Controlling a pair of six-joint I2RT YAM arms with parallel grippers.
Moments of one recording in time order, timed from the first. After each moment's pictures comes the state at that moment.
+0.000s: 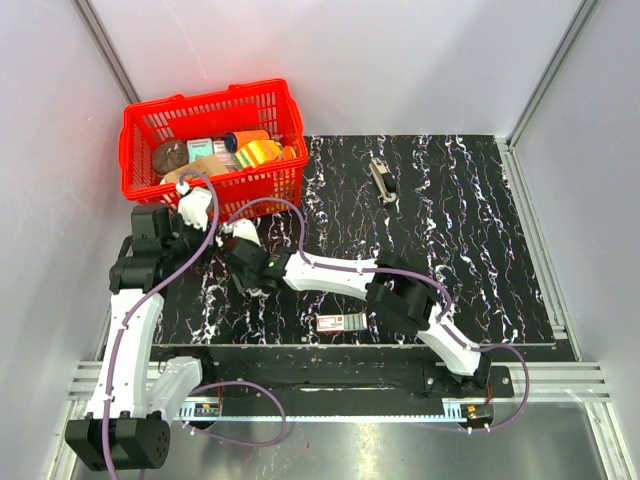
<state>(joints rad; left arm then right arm) 0.04 0.87 0.94 -0.75 0.28 0.31 1.19 2.30 1.89 -0.42 0.34 0.54</state>
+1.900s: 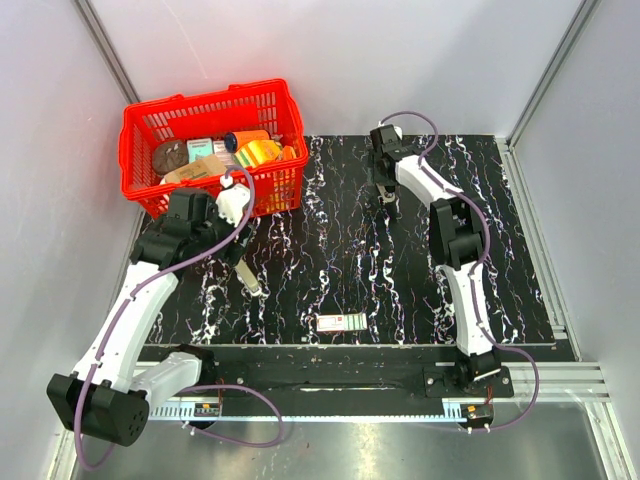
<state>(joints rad) -0.24 1.03 1.05 -0.81 0.18 0.33 0.34 2.39 2.05 -0.57 0.28 0.26</state>
